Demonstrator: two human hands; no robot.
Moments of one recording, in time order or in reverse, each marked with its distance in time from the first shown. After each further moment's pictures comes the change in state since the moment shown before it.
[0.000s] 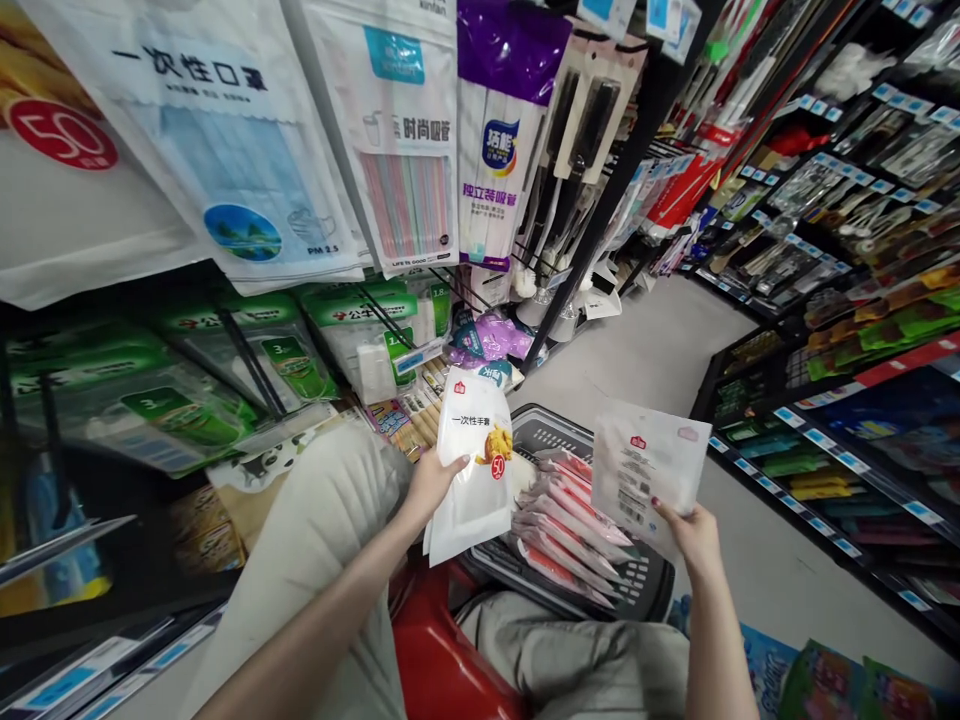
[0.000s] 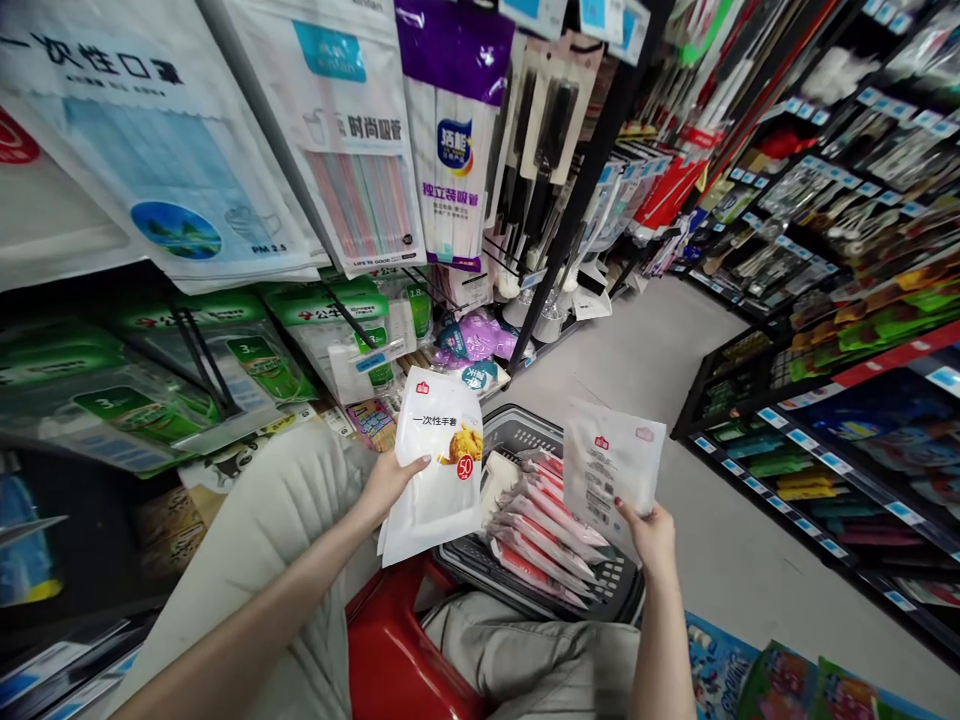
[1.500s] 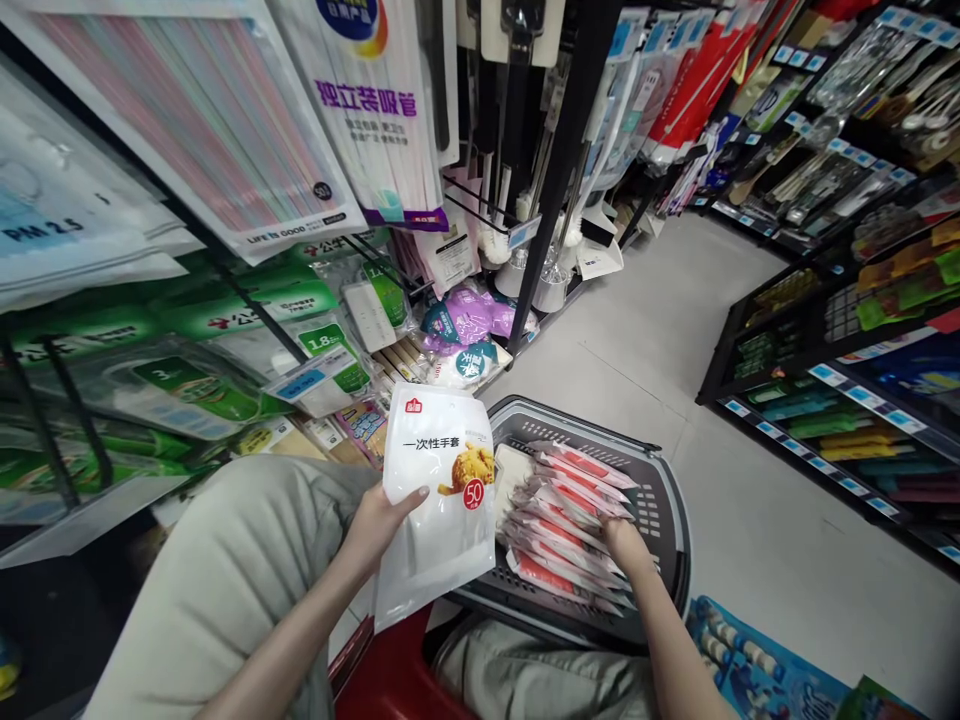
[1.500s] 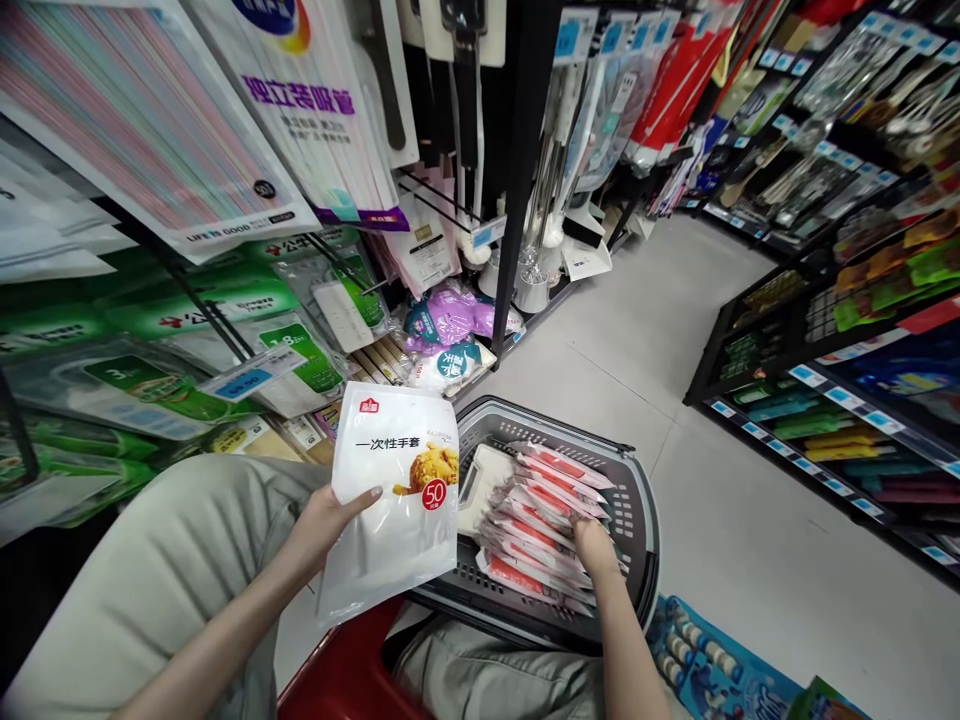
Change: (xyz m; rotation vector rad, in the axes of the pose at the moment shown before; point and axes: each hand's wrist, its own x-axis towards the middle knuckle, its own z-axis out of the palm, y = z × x) left_hand 0.010 -0.004 0.015 0.127 0.003 -0.251; right_hand 0.044 0.126 0.102 -1.012 -0.651 -0.379
